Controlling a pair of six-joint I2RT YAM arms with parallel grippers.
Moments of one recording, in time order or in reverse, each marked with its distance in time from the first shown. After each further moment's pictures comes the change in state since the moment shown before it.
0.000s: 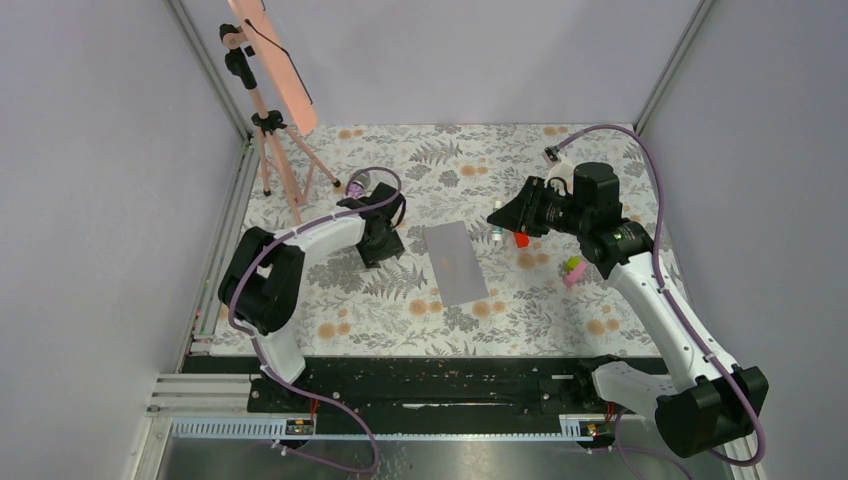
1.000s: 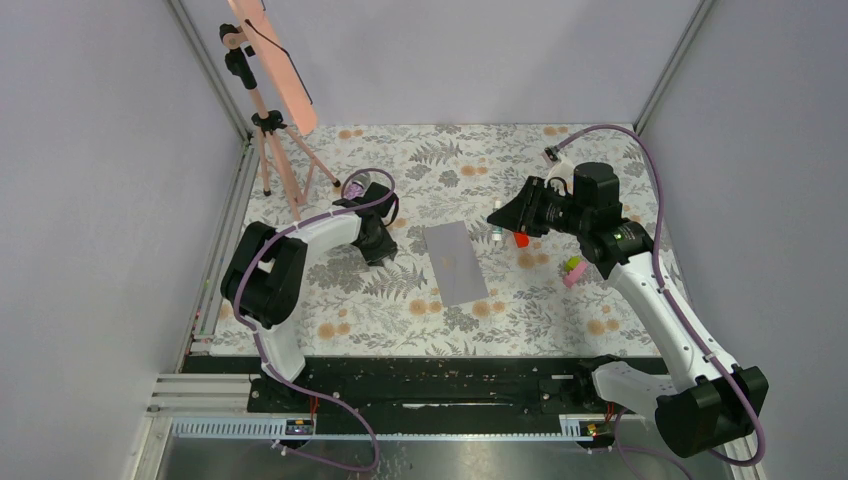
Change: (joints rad) left arm 0.058 0.035 -0.023 0.082 0.063 0.011; right arm 0.000 0.000 0.000 0.000 0.000 0.000
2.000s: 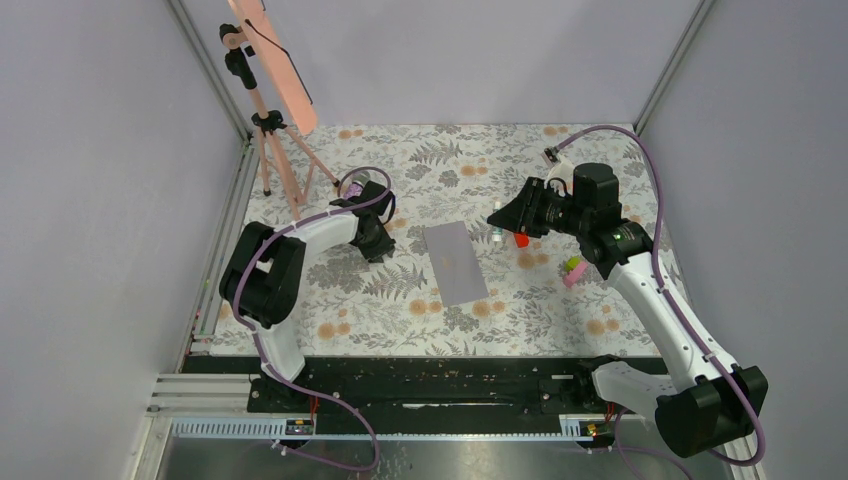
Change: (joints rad) left arm 0.024 -0.001 -0.012 0.042 0.008 -0.016; right arm 0.000 0.000 -0.005 0.000 0.000 0.000
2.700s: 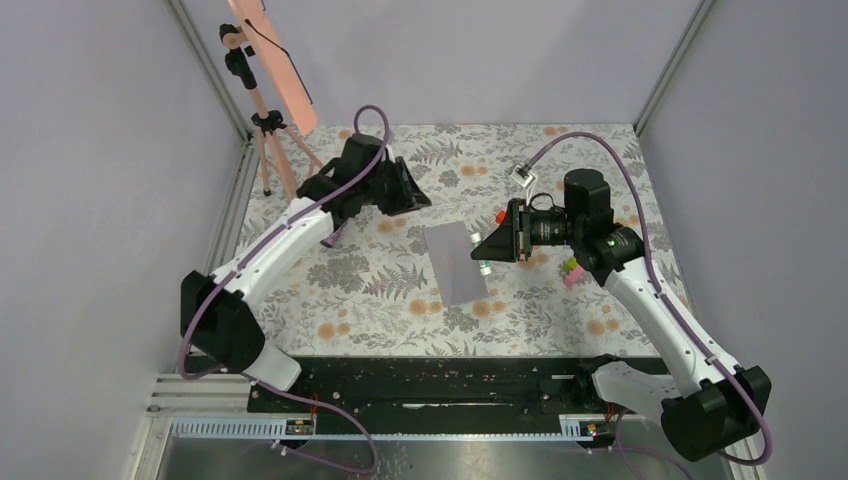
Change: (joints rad) left arm -0.086 -0.266 0.234 -0.008 0.304 0.158; right arm 0.059 -0.016 -0.030 0.032 -0.436 -0.147
